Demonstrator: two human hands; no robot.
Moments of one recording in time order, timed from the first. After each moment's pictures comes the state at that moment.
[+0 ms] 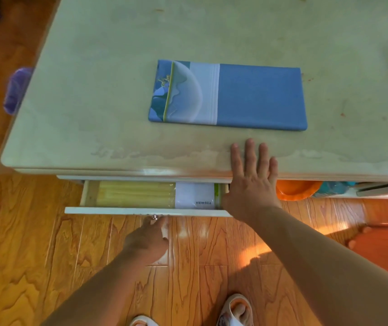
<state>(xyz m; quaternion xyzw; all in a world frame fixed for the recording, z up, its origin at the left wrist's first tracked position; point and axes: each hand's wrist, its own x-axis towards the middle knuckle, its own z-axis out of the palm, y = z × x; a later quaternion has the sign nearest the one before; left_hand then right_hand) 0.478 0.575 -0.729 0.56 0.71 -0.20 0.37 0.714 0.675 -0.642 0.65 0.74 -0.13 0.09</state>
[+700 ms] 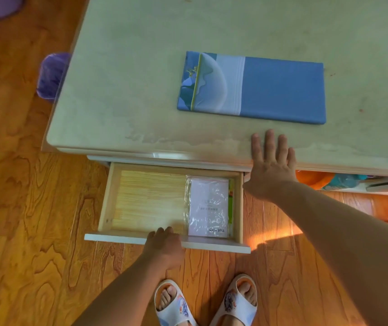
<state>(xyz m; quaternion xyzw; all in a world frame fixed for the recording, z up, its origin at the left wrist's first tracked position) 0.481 0.518 -0.704 0.60 0.62 -0.35 0.38 0.708 0.687 -0.615 0.63 0.72 -0.17 0.23</state>
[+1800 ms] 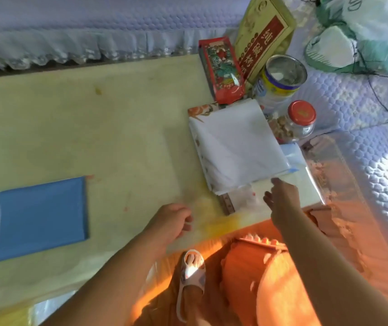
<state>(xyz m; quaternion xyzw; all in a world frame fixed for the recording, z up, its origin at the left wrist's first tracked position) 1.006 0.838 -0.494 0.34 0.65 0.07 0.68 1.270 0.838 -0.497 0.81 -0.03 -0.41 -0.41</state>
